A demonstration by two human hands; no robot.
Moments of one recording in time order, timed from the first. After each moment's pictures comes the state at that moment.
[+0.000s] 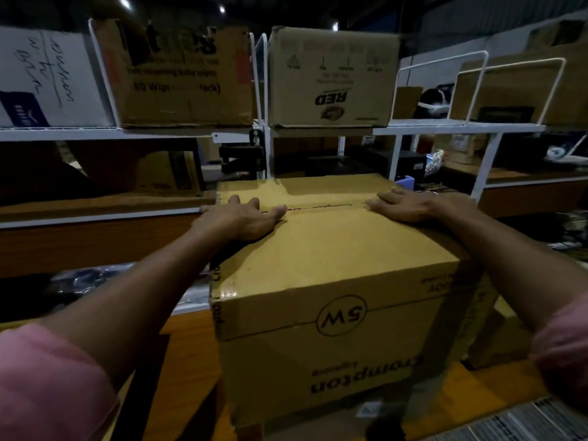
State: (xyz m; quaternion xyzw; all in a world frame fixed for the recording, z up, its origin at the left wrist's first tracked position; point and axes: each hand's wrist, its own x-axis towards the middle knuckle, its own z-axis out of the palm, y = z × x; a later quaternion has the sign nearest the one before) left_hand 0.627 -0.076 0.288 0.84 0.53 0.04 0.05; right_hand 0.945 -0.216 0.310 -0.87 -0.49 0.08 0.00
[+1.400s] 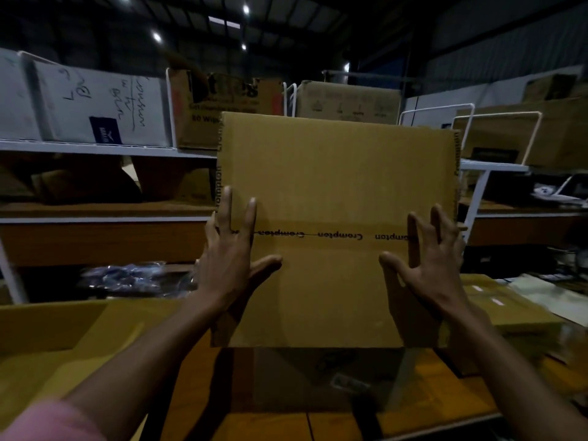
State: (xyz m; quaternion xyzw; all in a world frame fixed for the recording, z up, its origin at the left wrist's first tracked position) left_hand 0.519 -0.168 0.233 0.83 0.36 0.42 -0.08; right_hand 0.844 -0.338 0.232 -0.73 -0.50 -0.23 0.40
